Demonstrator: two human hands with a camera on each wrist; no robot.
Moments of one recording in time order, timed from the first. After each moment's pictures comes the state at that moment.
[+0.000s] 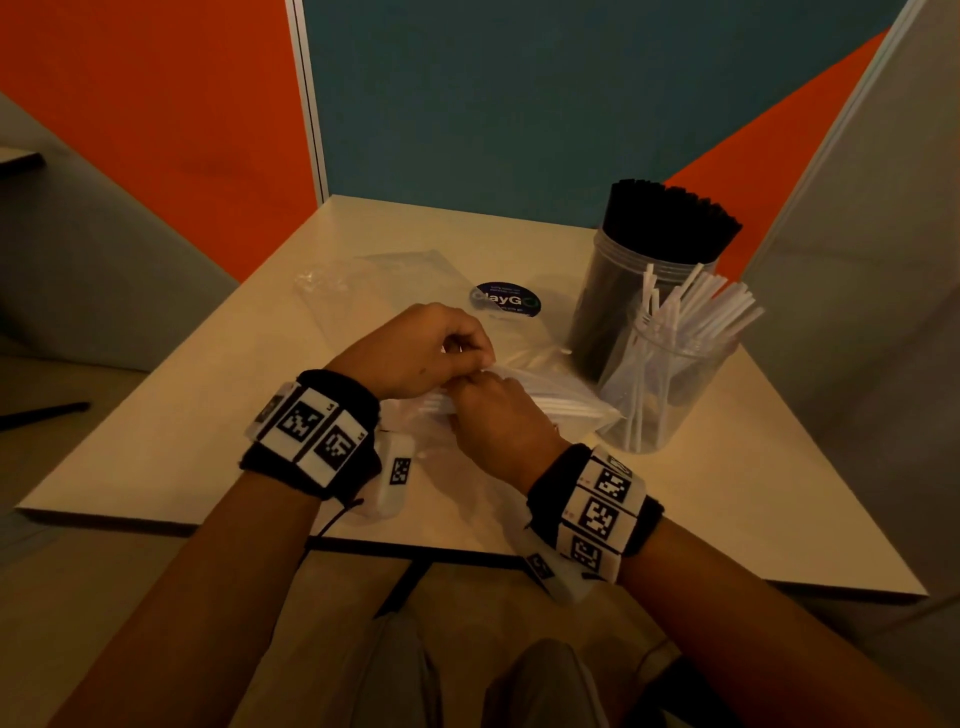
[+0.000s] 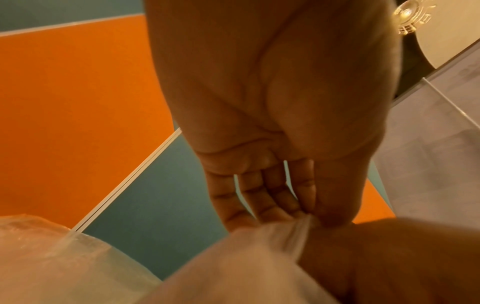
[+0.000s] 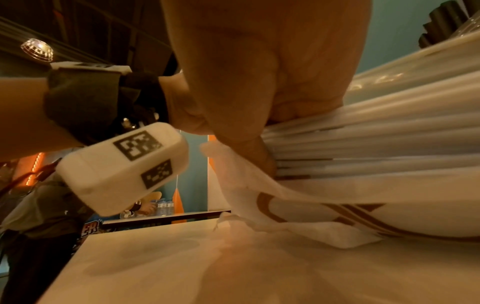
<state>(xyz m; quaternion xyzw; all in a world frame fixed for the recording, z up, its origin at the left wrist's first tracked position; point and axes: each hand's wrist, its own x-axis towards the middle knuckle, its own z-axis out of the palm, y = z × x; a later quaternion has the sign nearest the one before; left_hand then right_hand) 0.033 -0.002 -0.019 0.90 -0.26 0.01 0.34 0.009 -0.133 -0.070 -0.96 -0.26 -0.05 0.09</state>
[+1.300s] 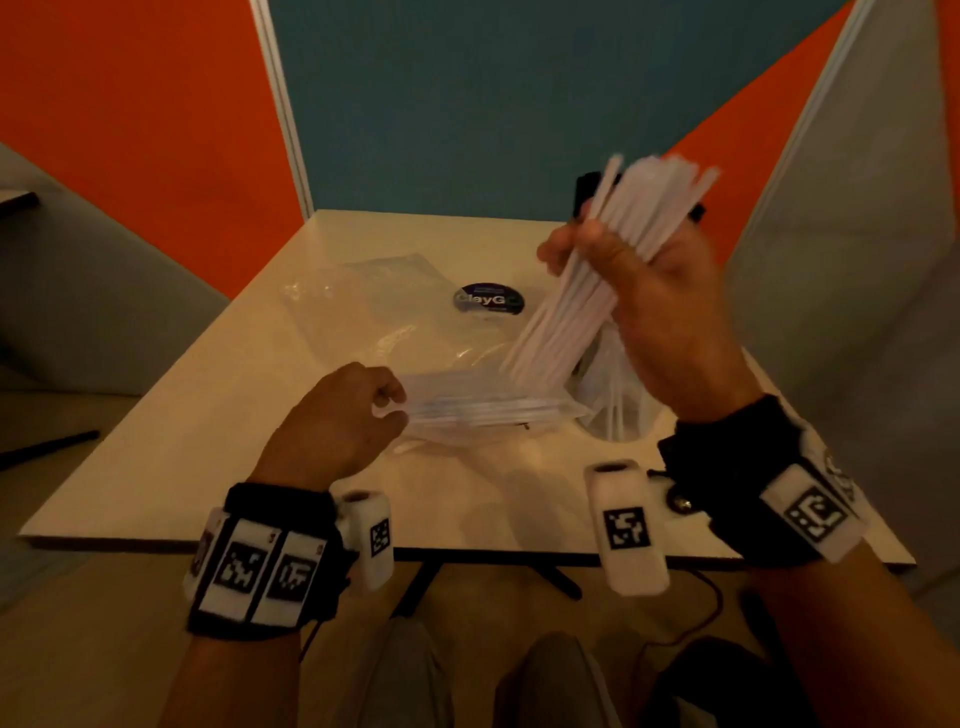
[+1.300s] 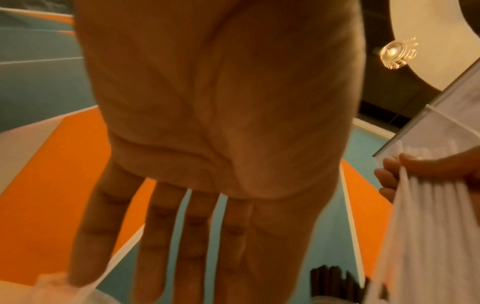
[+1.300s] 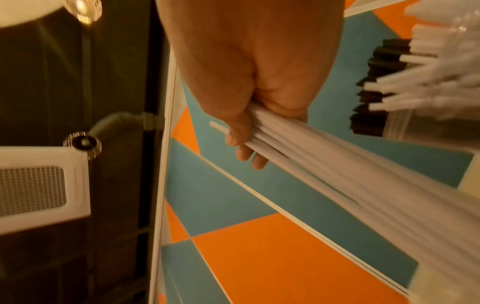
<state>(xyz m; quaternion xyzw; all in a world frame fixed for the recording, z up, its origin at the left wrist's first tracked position) -0.024 0.017 -0.041 0.96 -0.07 0.02 0.28 -0.030 -0.219 0.047 -0.67 -0.21 -0.21 0.67</state>
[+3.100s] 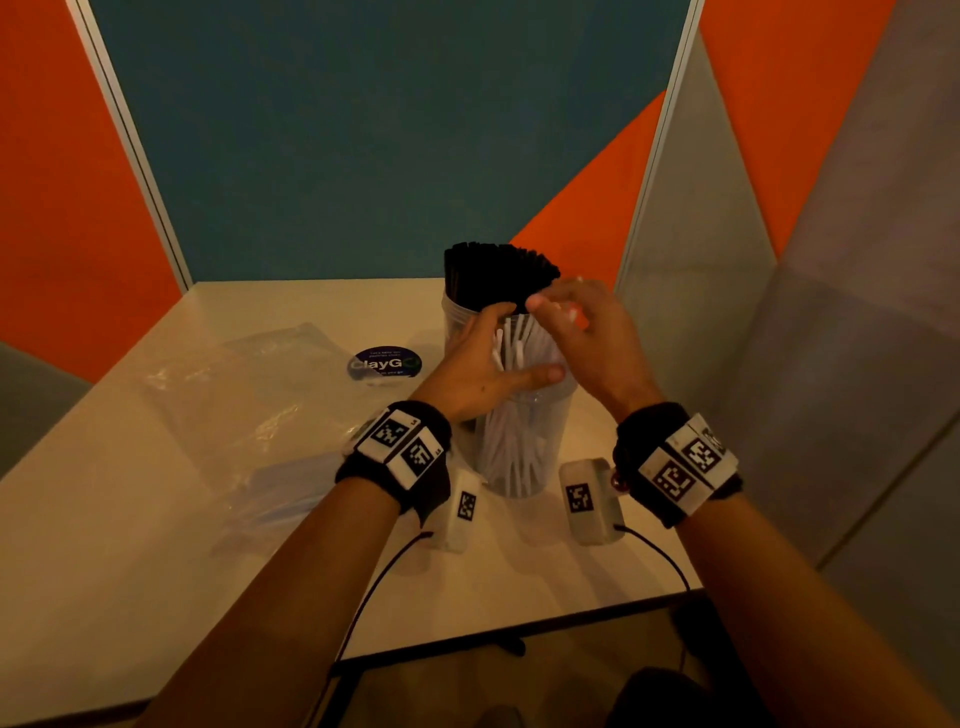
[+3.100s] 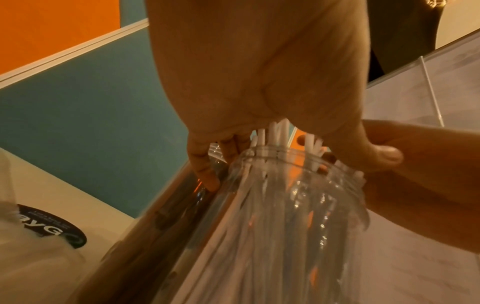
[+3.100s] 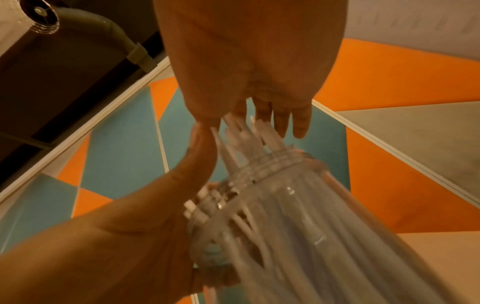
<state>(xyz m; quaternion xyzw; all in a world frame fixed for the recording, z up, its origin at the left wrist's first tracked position) 0.081 -0.187 -0.007 0.81 -0.29 -0.01 0.51 0.039 -0.333 0.024 -0.86 -0.04 -0.30 0.41</state>
